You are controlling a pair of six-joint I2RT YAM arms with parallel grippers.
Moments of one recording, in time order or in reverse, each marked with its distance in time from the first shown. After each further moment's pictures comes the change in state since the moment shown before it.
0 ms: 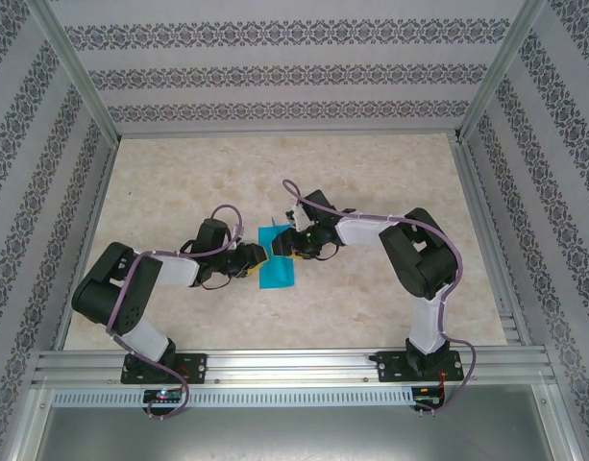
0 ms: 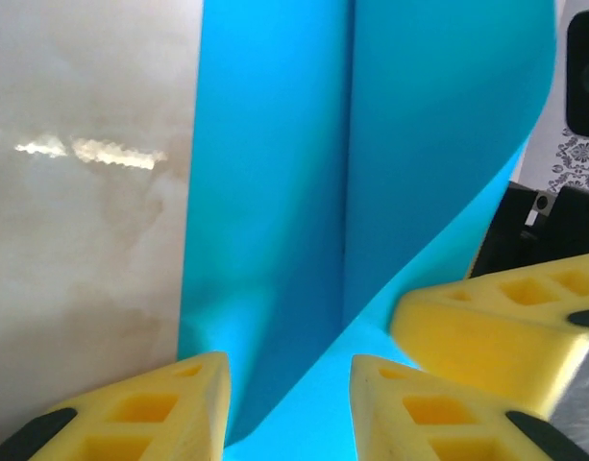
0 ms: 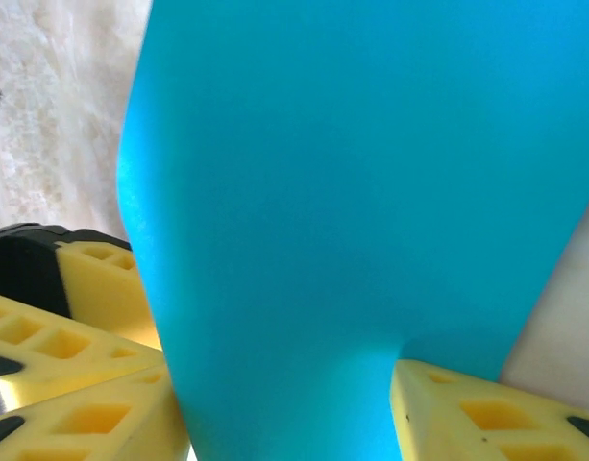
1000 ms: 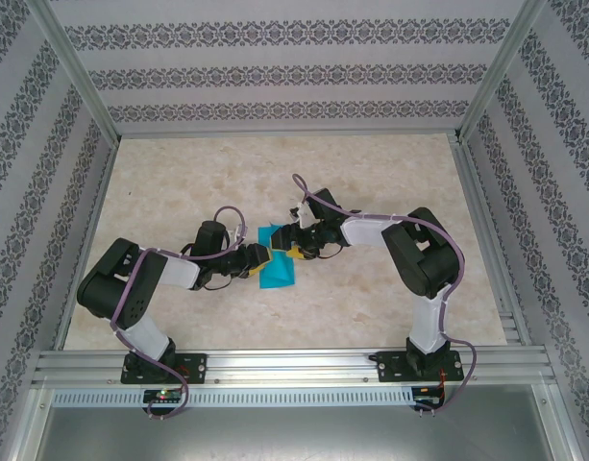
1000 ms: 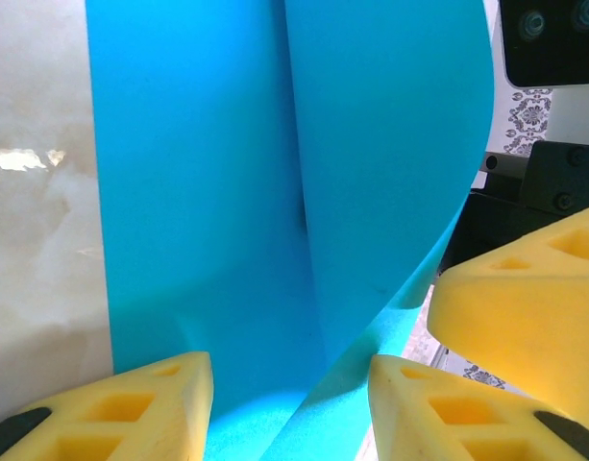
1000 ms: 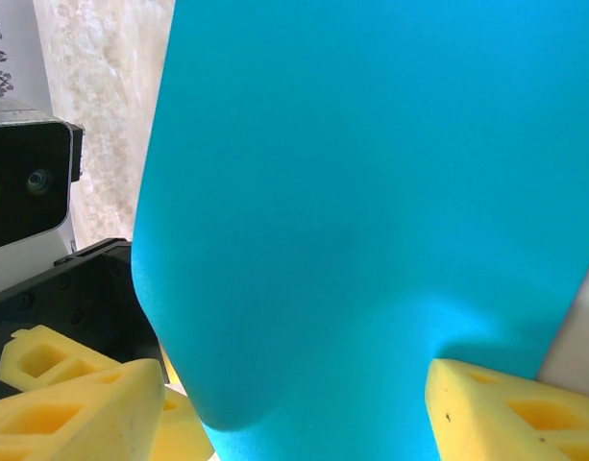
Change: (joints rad) left arm 0.006 0.037 -0.036 0.155 0.088 0.016; right arm -0.032 -0.007 -0.039 0.105 -0.104 0.111
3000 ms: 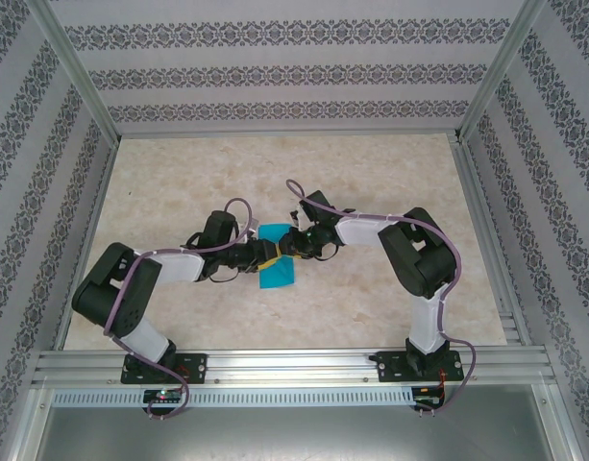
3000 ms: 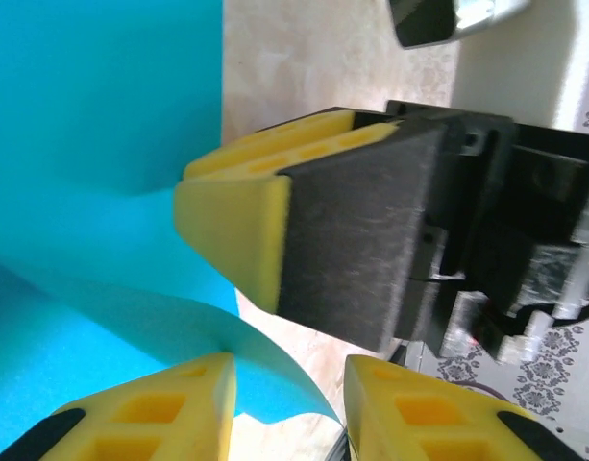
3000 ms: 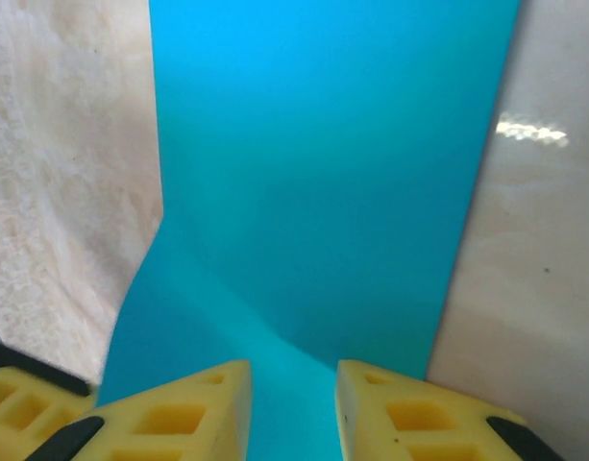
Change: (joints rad) left arm -0.061 -0.035 0.129 -0.195 0.029 -0.008; right arm 0.030 0.008 0.030 -0.108 0.177 -0.027
